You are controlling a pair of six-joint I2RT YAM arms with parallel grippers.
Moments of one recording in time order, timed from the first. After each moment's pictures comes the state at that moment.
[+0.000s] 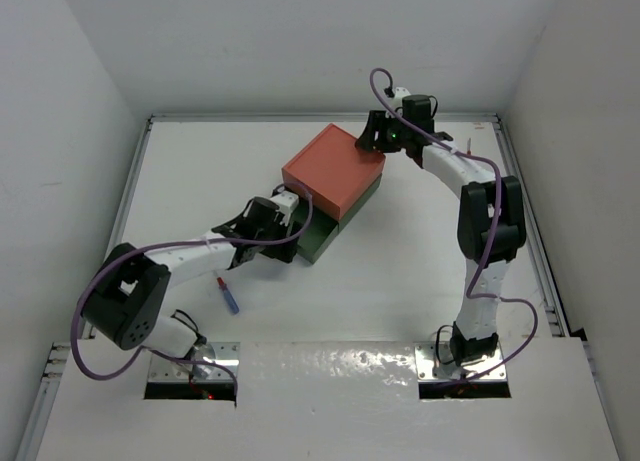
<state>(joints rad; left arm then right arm) -0.56 1.44 0.68 -0.08 -0.01 -0.13 0.20 2.04 1.56 -0.08 -0.34 0.22</state>
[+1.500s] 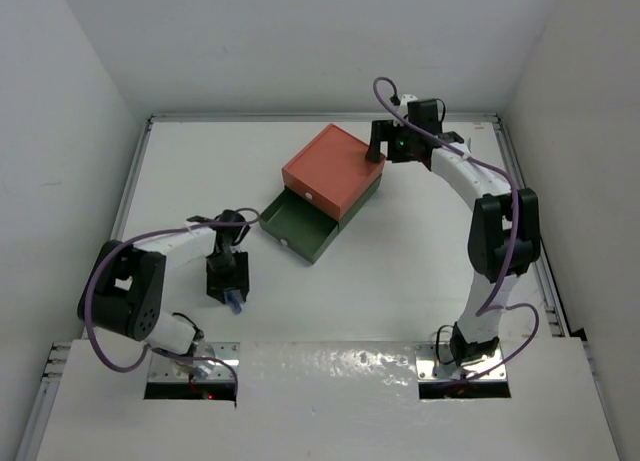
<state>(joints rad) -0.29 1.46 0.69 -0.83 0.03 -0.44 0.20 1.91 1.49 -0.30 -0.20 0.13</state>
